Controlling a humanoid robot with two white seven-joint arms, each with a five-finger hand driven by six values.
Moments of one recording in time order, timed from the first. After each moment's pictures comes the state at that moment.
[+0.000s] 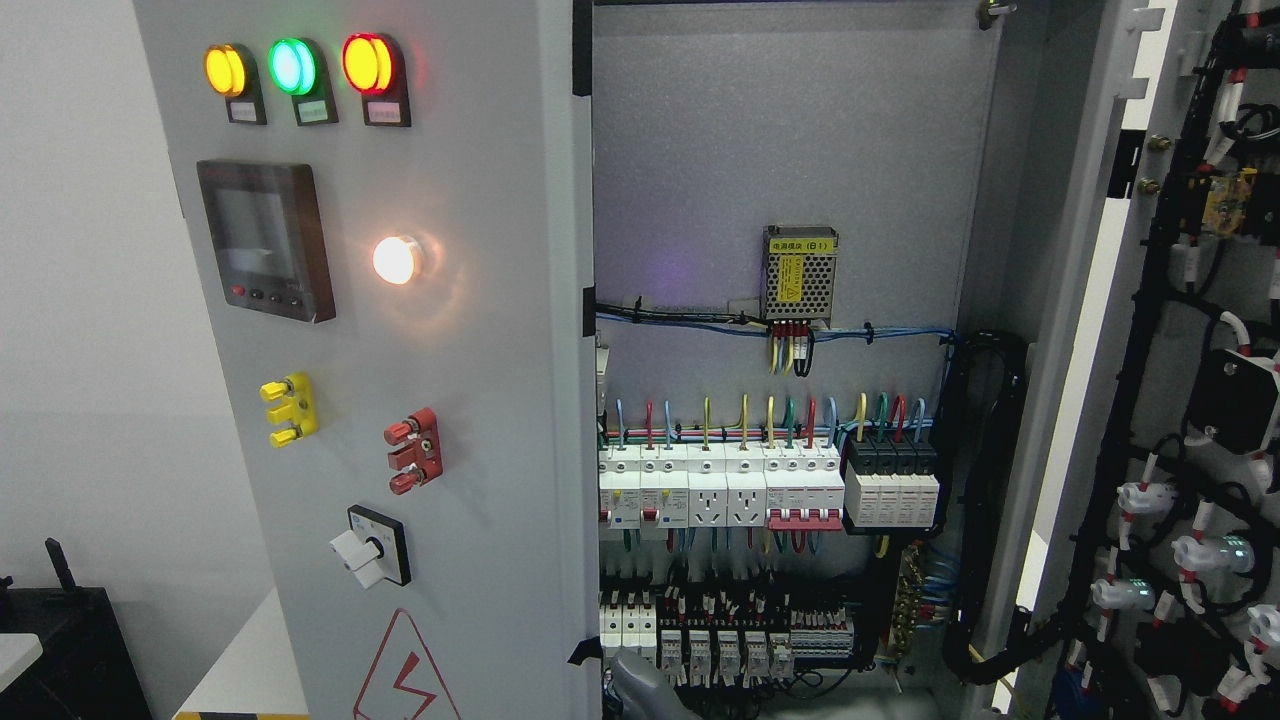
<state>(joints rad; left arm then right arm) 0.04 -0.05 0.09 0.00 0.04 -0.15 -0.17 -0.46 -0.13 0.57 -1.72 -0.64 0.24 0.41</state>
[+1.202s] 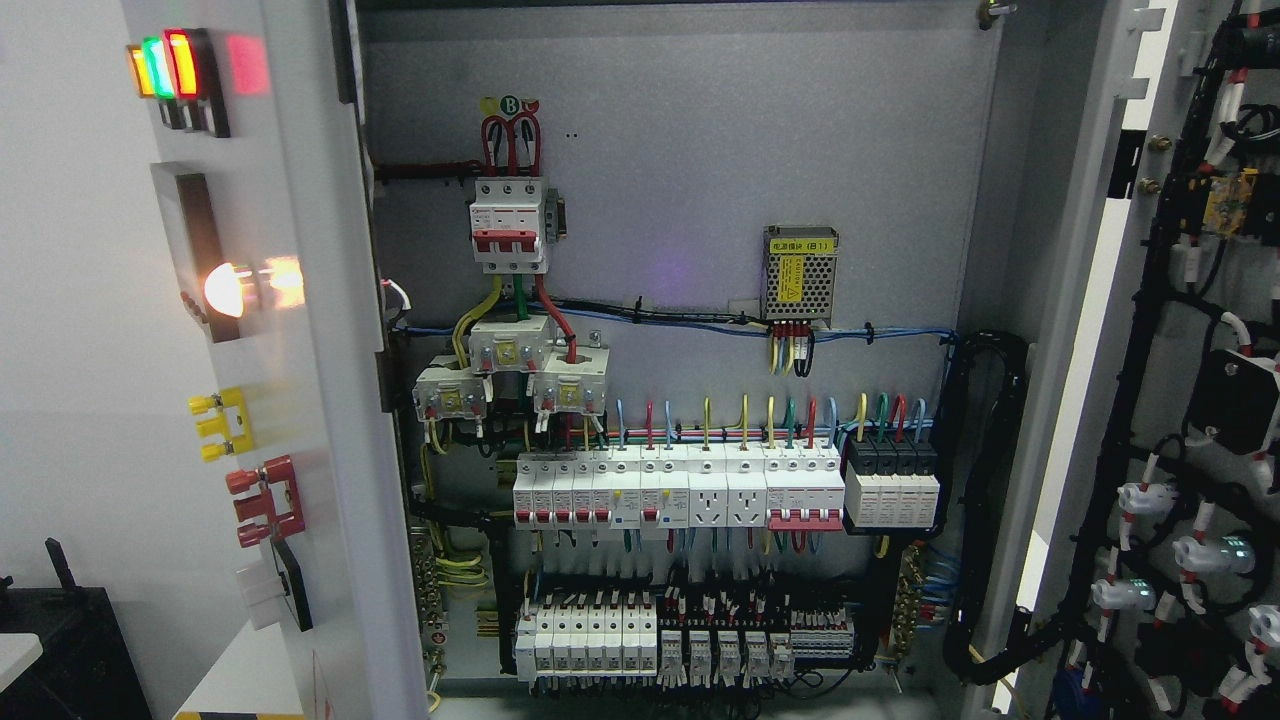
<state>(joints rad) 0.04 -0.05 0.09 0.00 0.04 -0.15 -0.17 -0.43 -0.05 0.69 -1.80 -0.65 0.24 0.41</state>
